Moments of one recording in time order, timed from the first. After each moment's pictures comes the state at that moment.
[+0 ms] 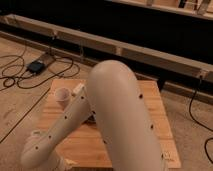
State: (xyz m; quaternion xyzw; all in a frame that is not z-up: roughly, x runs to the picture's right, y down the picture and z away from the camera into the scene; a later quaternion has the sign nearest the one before) arm -0.189 0.421 0.655 -0.22 -0.42 -0.86 0.18
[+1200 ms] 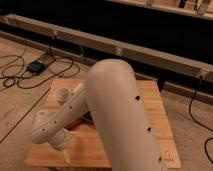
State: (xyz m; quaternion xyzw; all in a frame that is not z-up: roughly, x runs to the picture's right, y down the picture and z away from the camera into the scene) arm -0.179 0.304 0.760 -0.15 -0.32 -0.93 0.05
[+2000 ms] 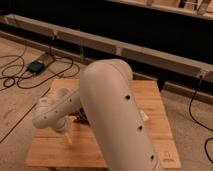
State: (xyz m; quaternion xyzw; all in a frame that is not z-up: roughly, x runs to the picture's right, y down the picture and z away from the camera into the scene) arm -0.190 0.238 0.816 -0.13 -0.28 -0.95 0.00
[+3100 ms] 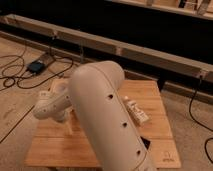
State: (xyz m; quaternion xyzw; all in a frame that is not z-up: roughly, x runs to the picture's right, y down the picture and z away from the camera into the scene) arm -0.201 0.190 0.866 -0.12 -0.24 -0.96 -0.07
